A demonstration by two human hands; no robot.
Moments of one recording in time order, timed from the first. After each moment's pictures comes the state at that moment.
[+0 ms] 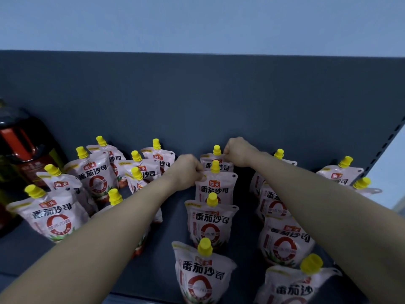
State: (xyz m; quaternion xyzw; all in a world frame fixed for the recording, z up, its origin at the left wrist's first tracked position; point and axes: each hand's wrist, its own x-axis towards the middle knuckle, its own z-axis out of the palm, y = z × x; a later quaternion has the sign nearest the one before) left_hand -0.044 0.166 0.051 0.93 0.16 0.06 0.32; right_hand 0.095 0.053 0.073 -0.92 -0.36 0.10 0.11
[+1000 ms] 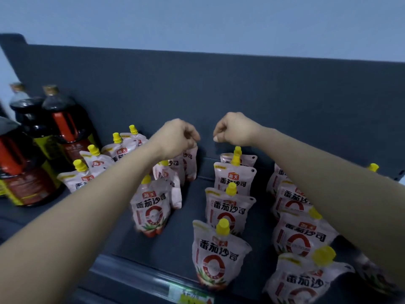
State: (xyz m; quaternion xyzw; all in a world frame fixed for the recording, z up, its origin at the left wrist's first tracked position) left_hand -0.112 0.191 0.116 0.92 0.19 0.18 0.28; right_hand 0.030 0.078 0.137 -0.84 -0.51 0.06 0.18
